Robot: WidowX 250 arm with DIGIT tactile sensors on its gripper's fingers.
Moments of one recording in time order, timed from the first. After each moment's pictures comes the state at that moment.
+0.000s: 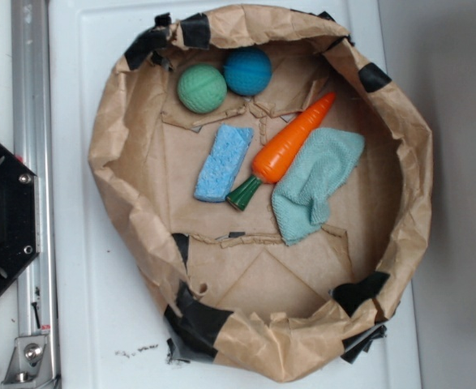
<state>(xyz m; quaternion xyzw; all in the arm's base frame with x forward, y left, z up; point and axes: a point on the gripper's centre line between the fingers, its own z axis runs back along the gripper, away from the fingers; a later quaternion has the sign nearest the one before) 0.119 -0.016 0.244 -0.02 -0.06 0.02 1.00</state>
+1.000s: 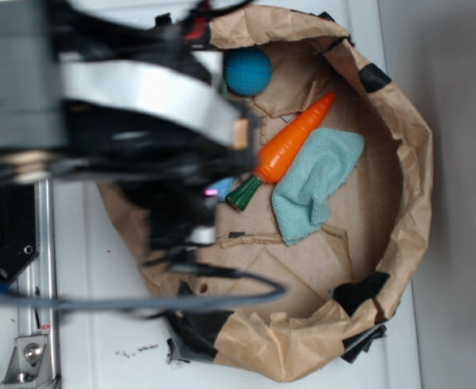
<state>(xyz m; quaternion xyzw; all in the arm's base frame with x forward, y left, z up) 0.250 0.031 0.145 0.04 -0.12 -0.05 0.99</state>
